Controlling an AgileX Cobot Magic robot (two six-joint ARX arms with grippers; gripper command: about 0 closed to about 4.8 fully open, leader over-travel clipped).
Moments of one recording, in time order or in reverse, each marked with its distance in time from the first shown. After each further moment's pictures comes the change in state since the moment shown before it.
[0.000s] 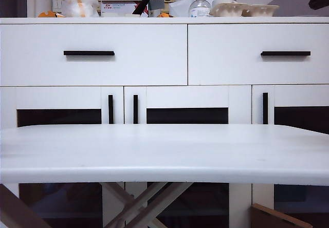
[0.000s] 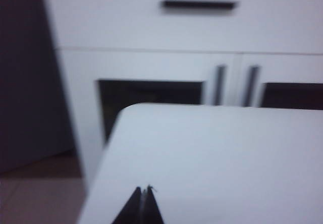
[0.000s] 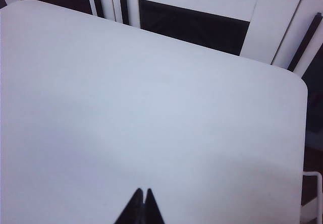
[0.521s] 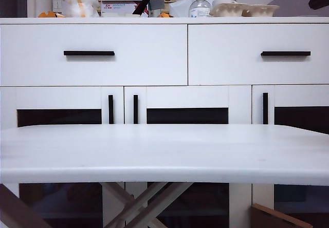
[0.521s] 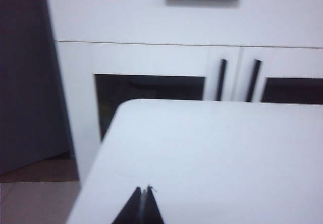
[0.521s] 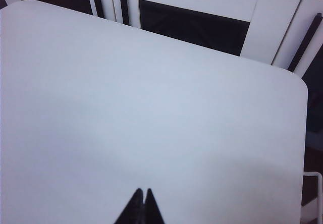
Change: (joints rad) left arm 0.019 0.000 -0.105 0.121 0.030 0.000; right arm 0.000 0.000 0.000 0.000 0.000 0.000
